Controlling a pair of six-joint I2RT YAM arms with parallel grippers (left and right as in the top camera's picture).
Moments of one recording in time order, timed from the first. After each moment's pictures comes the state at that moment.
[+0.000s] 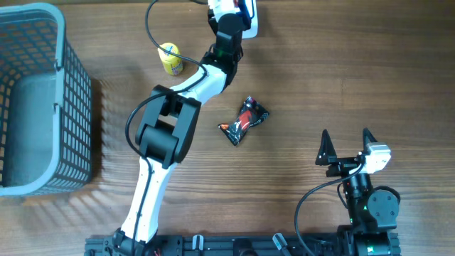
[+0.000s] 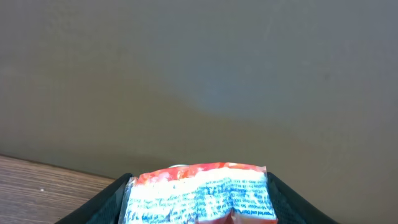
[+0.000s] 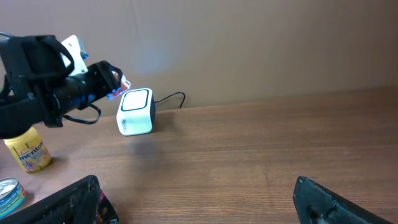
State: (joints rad) left arm -0.46 2.47 1.78 0.63 -0.42 -0.36; right arm 0.05 0.02 0.02 -0.01 -0.03 0.14
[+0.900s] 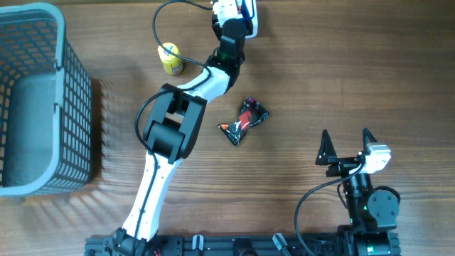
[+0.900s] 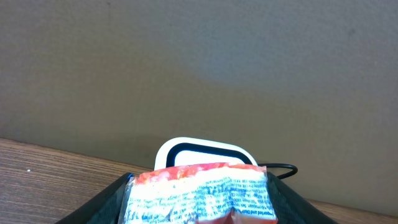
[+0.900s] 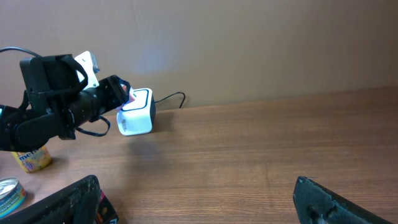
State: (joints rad) left arm -0.47 2.56 1.84 0.63 -0.42 -0.35; right arm 0.05 0.02 0.02 -0.01 -0.03 0.14
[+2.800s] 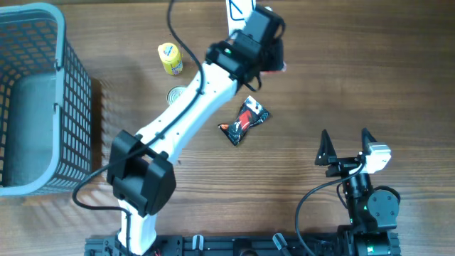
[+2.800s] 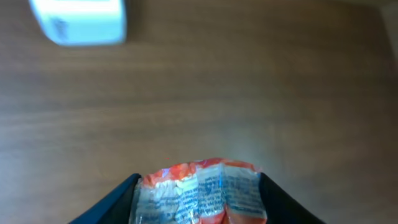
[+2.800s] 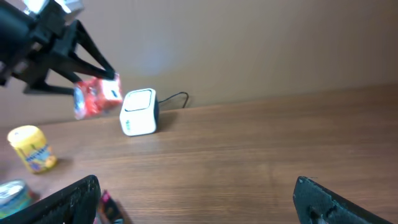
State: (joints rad) left arm -0.66 2.02 1.86 -0.66 0.00 -0.59; right arm 0.05 0.02 0.02 -0.01 -0.04 0.18
